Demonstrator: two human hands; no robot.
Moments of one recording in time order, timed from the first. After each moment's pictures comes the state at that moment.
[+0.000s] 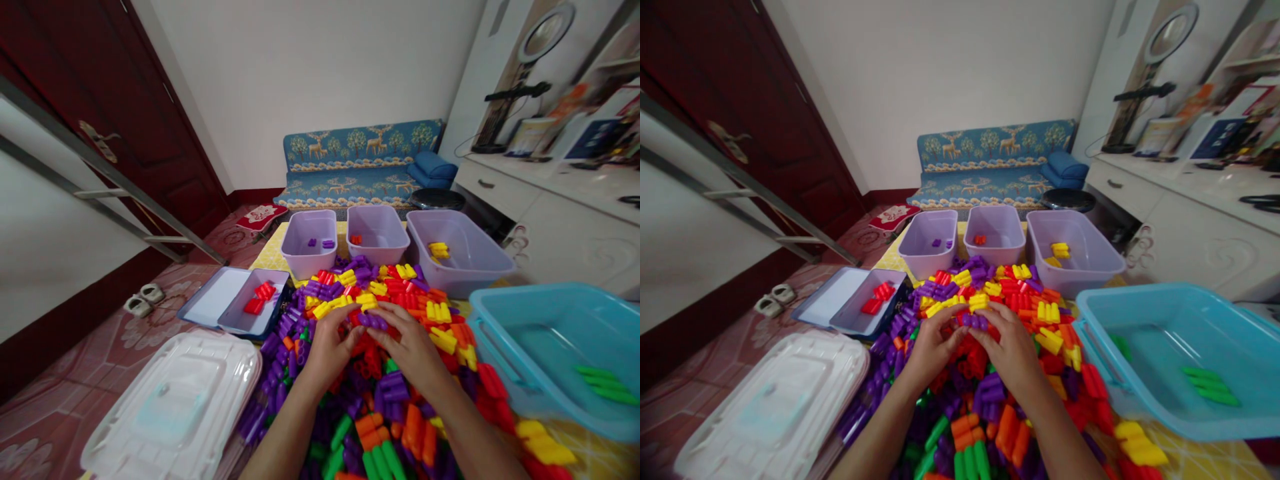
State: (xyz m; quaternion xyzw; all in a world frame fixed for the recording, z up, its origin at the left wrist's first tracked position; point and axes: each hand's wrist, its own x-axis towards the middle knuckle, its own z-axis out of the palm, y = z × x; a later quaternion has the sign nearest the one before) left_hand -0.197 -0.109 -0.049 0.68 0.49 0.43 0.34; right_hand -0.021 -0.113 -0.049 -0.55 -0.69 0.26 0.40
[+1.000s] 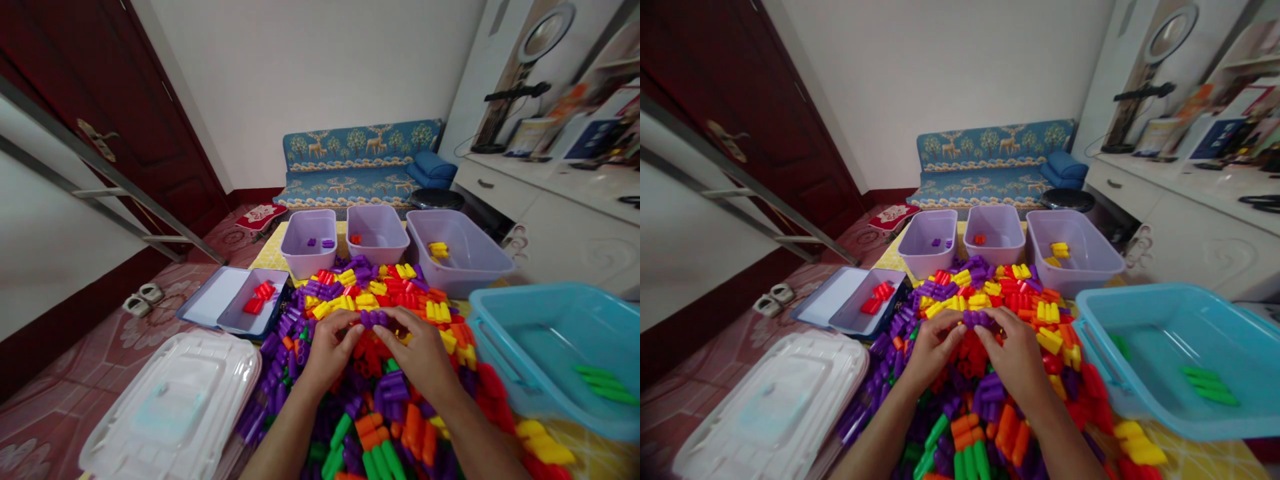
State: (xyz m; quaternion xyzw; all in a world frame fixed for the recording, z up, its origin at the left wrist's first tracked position) left_hand -0.197 -0.114 -0.042 0.68 0.40 0.48 0.39; right_hand -0.024 -0.125 -0.026 -0.55 -0.67 0.23 0.45
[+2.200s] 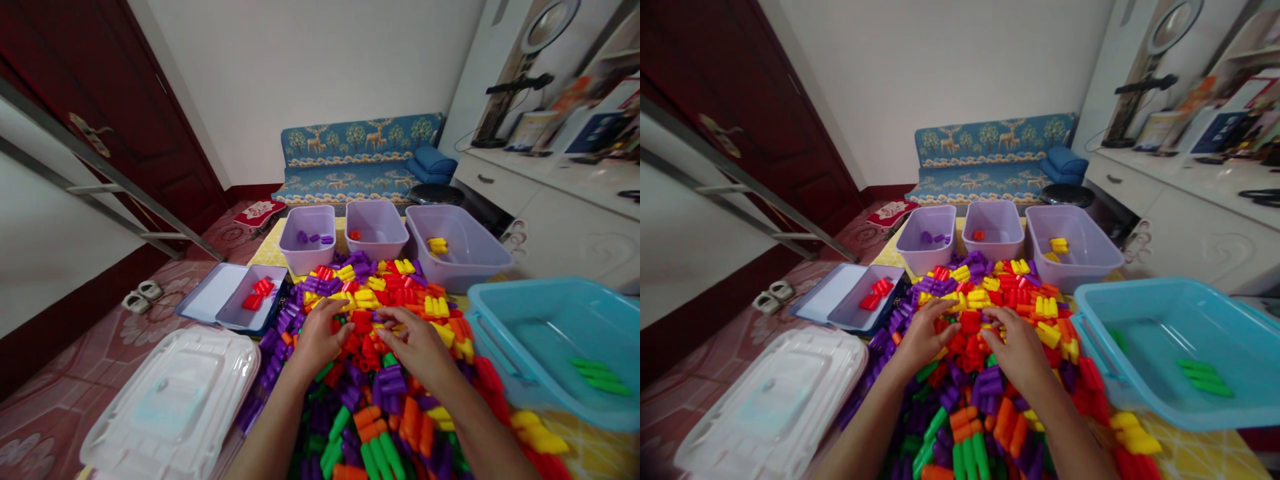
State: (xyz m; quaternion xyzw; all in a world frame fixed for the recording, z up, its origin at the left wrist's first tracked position) left_hand -0.216 -0.100 -0.044 0.74 0.51 0.35 0.25; right_hand -0.012 -0.122 -0.044 -0.59 -0.67 0.29 0.36
